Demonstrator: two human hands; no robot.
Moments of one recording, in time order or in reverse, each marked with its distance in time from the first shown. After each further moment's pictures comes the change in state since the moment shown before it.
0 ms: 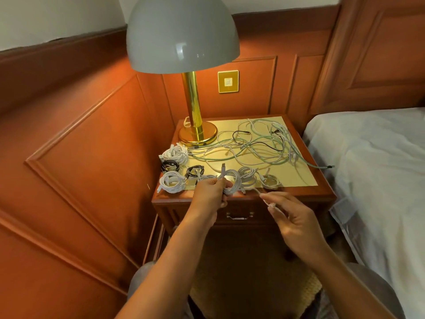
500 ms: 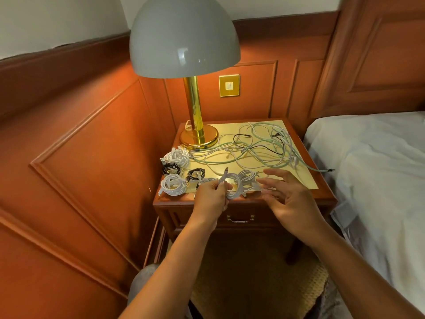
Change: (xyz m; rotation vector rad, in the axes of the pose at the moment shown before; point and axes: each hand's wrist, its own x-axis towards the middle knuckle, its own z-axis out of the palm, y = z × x) left_hand -0.001 -0.005 0.001 0.159 0.041 0.129; right_hand 0.037 -0.022 -0.009 -0.107 -0.048 -0.031
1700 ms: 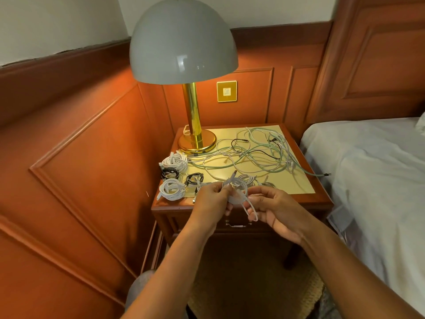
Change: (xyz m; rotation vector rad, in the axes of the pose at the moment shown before) left_hand -0.012 0.013 -0.004 -0.003 -0.119 0.081; right_hand 0.015 -0.008 0.013 0.857 -0.241 0.608
